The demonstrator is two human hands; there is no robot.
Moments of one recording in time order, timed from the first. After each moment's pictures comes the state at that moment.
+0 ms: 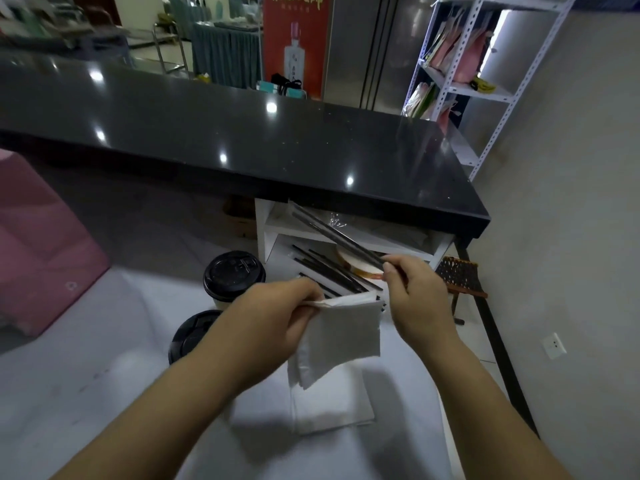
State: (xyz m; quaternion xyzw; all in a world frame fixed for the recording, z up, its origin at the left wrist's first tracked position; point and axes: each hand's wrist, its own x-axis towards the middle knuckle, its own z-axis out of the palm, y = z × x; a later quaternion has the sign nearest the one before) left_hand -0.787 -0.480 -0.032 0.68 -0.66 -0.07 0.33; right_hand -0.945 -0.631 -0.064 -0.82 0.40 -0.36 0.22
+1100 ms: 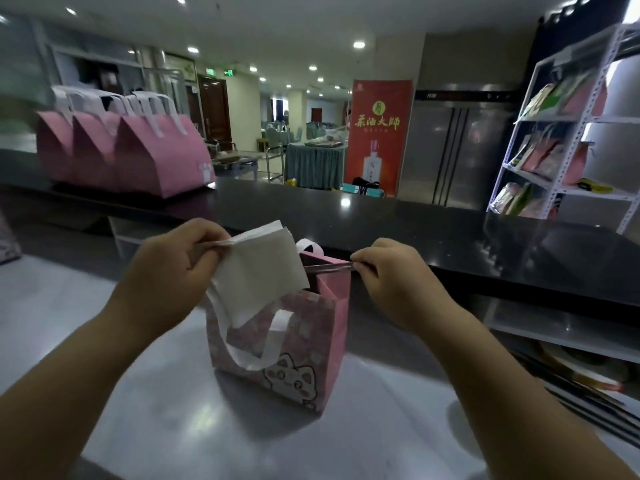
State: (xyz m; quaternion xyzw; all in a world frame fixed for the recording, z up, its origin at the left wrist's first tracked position) left_hand -0.413 -0.197 0.085 0.74 -0.49 0.23 0.40; right_hand -0.585 -0.399 0.075 -0.93 0.17 -0.32 0.08
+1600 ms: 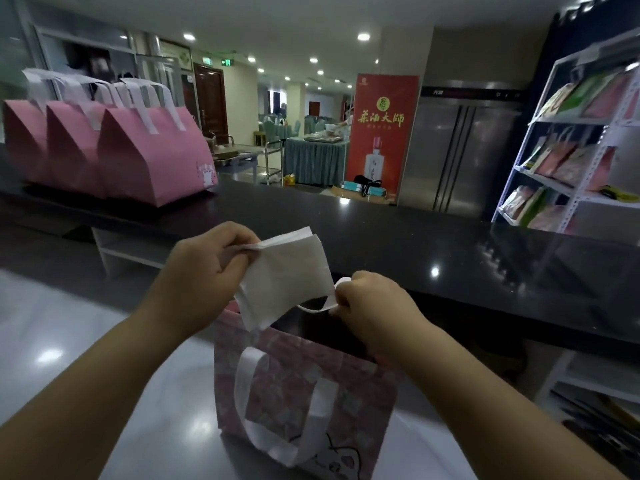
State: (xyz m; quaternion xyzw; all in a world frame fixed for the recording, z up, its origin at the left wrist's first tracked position) left_hand -0.293 -0.267 0.081 0.70 -0.54 0.19 0.43; right_hand -0.441 -0.435 0.051 -0.97 0.20 -0.15 -0.03
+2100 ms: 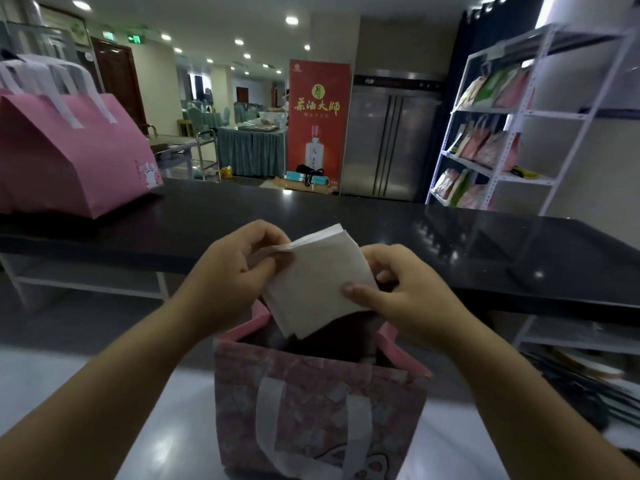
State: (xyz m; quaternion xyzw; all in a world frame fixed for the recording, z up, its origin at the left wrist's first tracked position) left_hand -0.249 -0.304 0.080 0.58 -0.64 -0.03 0.50; right_hand -0.455 -0.412 0.077 -0.87 0.27 -0.28 0.30
